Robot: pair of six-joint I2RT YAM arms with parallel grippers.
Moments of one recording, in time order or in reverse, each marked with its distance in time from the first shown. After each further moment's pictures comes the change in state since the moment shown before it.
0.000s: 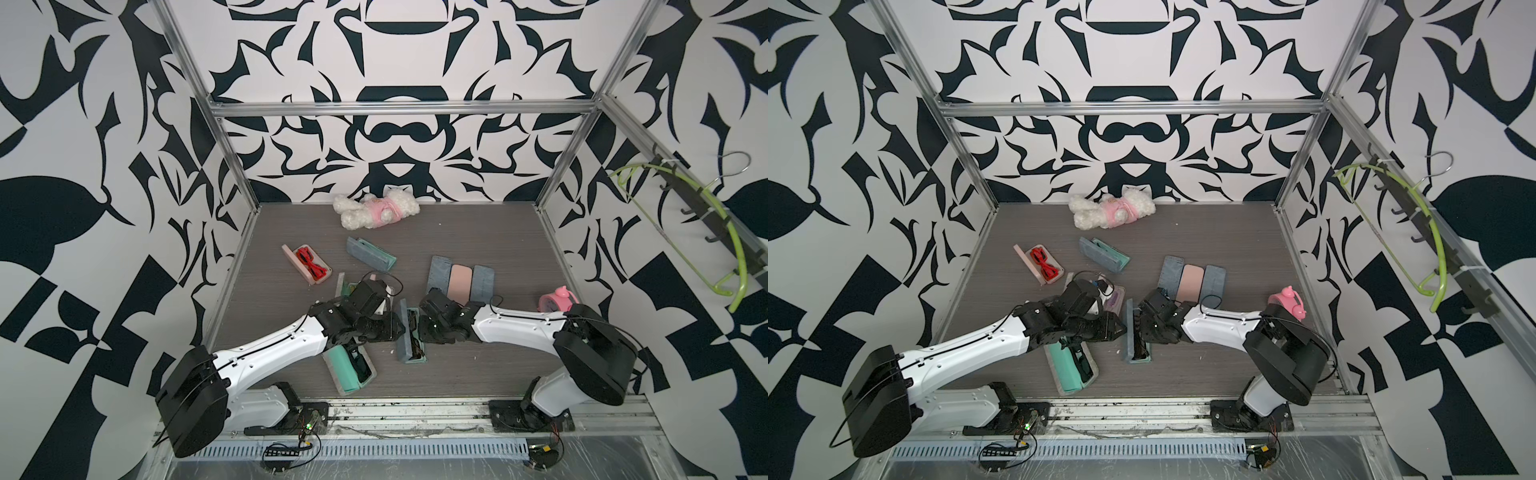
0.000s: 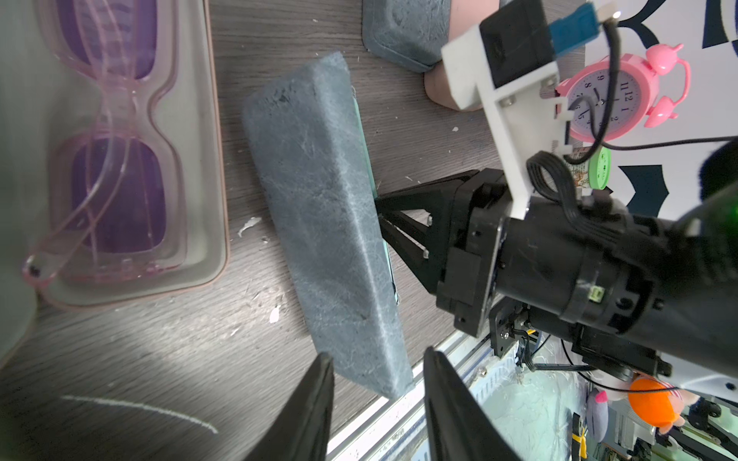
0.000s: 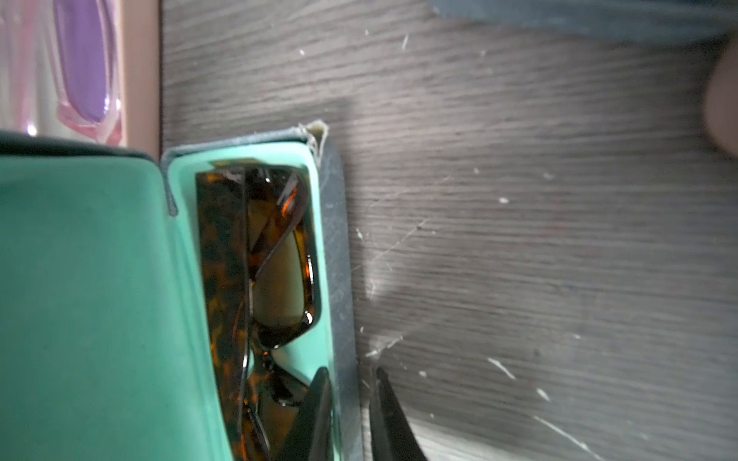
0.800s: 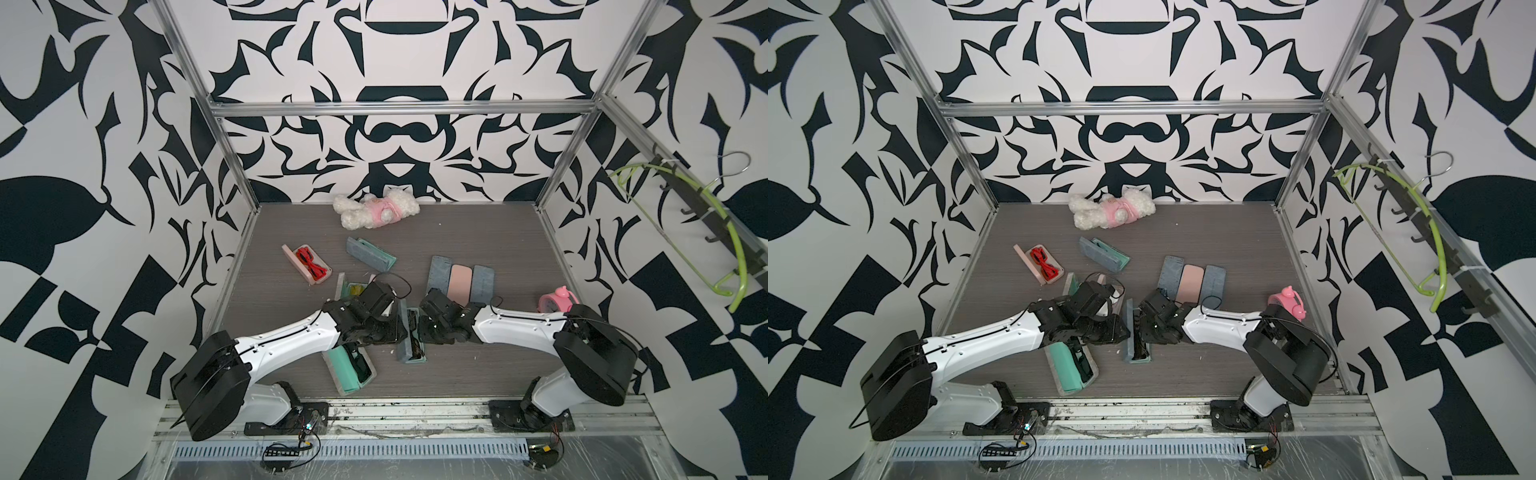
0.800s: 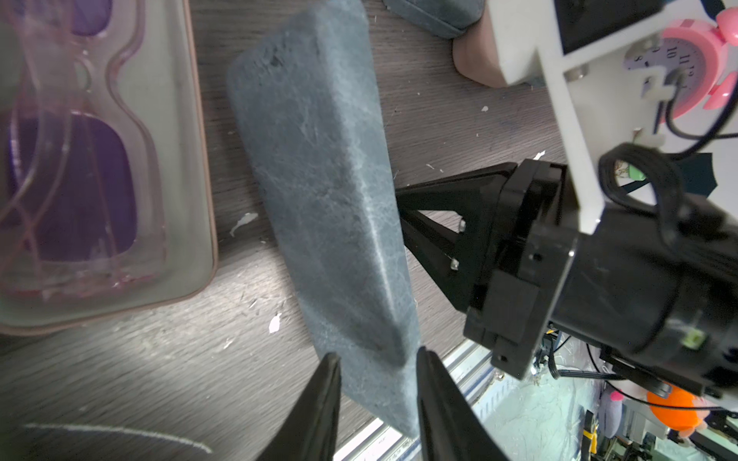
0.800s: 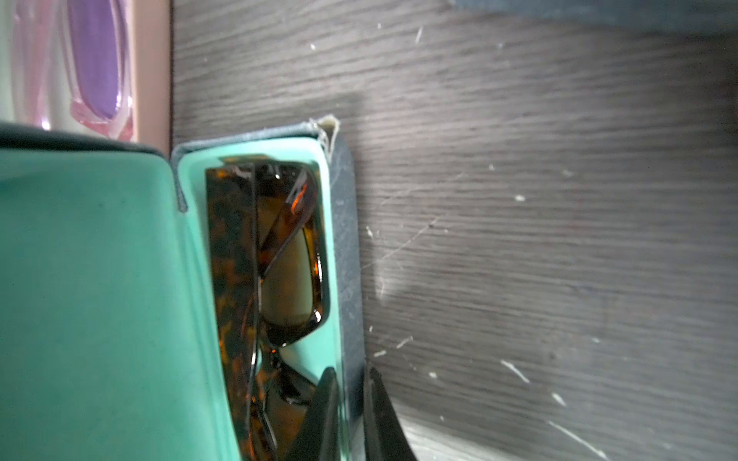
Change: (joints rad) left arm -0.021 0.102 0.016 0.016 0.010 0.000; right arm 0.000 -0.002 -0.008 0.020 -0.014 0.002
